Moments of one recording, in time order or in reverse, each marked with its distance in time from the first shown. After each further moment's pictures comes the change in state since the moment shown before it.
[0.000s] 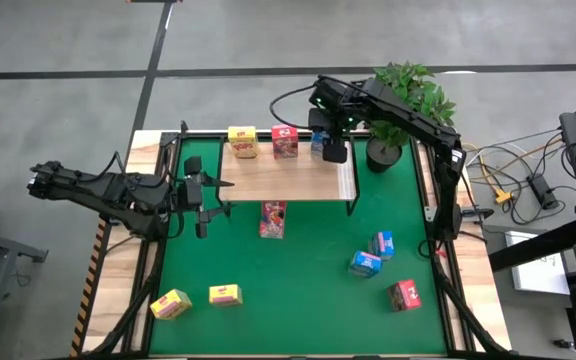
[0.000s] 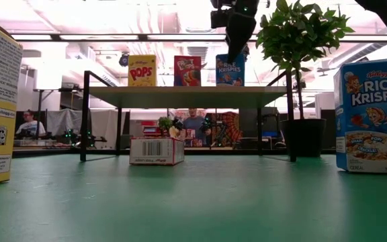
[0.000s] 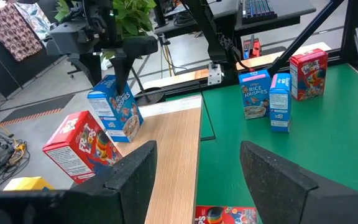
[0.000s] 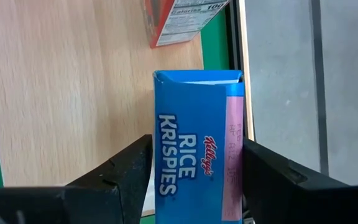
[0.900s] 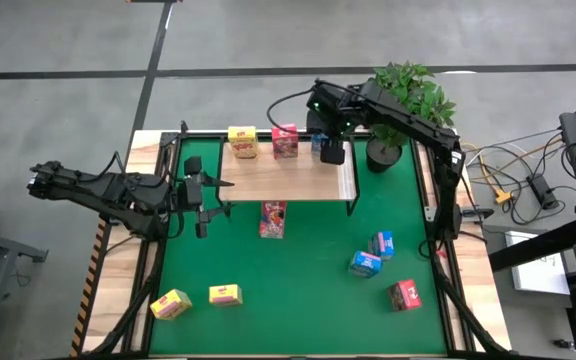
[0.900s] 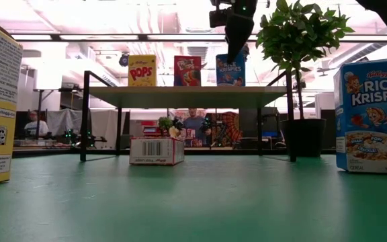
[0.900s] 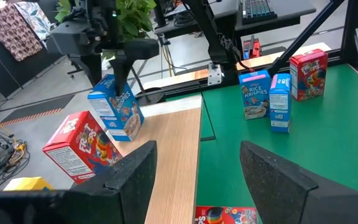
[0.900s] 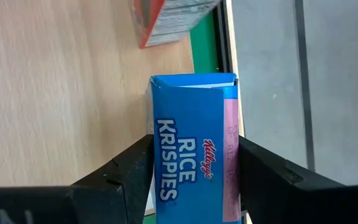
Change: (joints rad) left arm 0.000 0.000 0.000 0.000 0.000 0.000; right arm 0.023 0.000 -0.002 0.007 0.069 0.037
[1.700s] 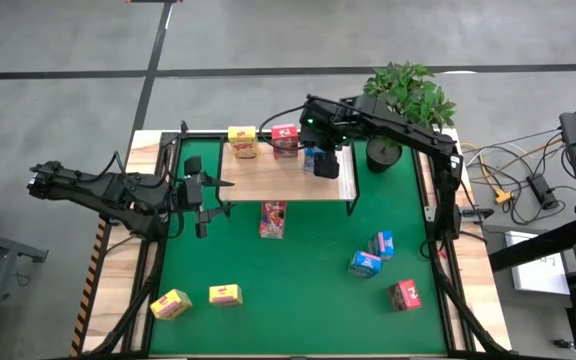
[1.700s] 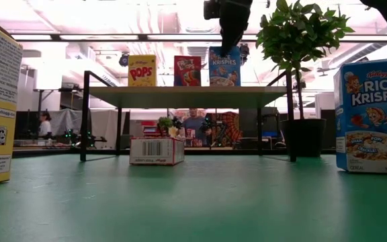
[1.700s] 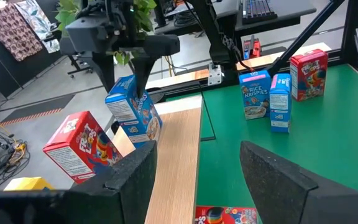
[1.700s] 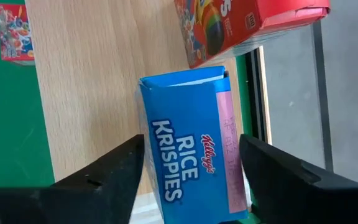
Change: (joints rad) left arm 0.000 0.000 0.000 0.000 0.000 0.000; right arm 0.107 0.003 -0.001 0.000 -0.011 0.108
